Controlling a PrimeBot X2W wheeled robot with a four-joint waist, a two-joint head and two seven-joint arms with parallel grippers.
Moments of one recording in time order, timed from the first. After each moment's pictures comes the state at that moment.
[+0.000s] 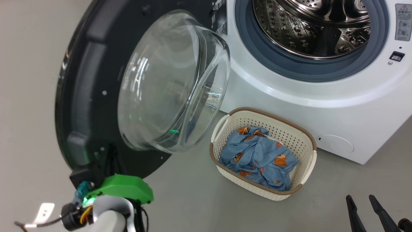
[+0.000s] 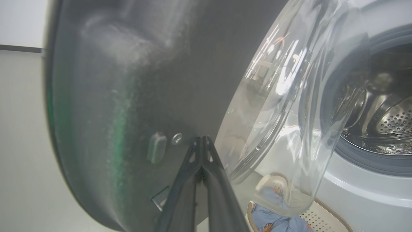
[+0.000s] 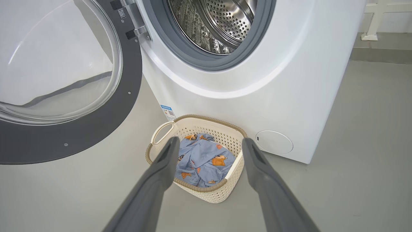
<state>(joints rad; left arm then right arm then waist) -0.27 0.11 -0.43 0.22 -0.64 0.58 -0.26 0.18 -0.20 -0.08 0.14 0.37 0.13 -0.25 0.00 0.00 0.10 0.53</state>
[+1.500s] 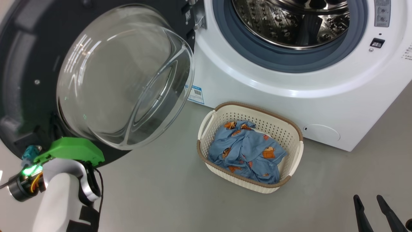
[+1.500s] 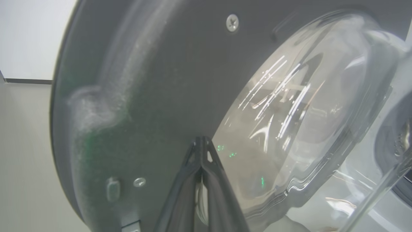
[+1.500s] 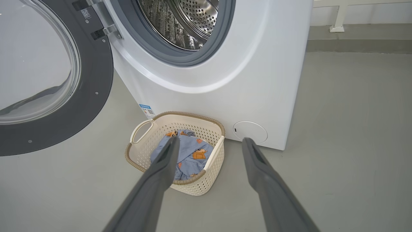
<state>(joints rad) -0.53 0.04 0.02 0.60 -0.33 0.33 -0.26 0.18 -0.21 -0.11 0.15 0.38 0.13 -0.25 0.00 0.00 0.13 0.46</state>
